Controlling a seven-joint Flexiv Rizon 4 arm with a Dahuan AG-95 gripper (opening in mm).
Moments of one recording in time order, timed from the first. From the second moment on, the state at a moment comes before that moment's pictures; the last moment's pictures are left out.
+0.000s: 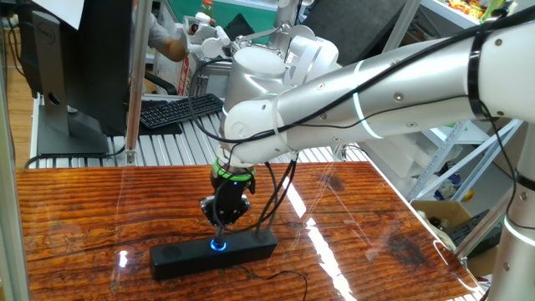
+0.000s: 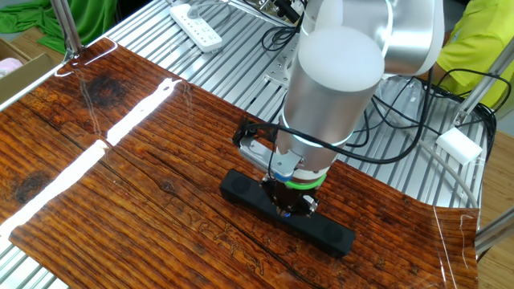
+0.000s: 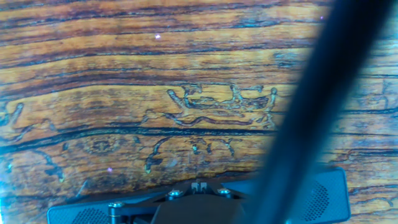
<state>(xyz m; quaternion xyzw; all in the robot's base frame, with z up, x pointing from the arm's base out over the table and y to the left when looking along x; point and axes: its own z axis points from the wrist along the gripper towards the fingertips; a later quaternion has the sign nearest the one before) 0.537 0.166 0.077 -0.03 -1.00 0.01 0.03</state>
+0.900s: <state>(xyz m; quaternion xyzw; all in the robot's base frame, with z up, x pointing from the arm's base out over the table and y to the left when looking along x) 0.522 0.166 0.075 -0.02 -1.00 0.01 0.03</state>
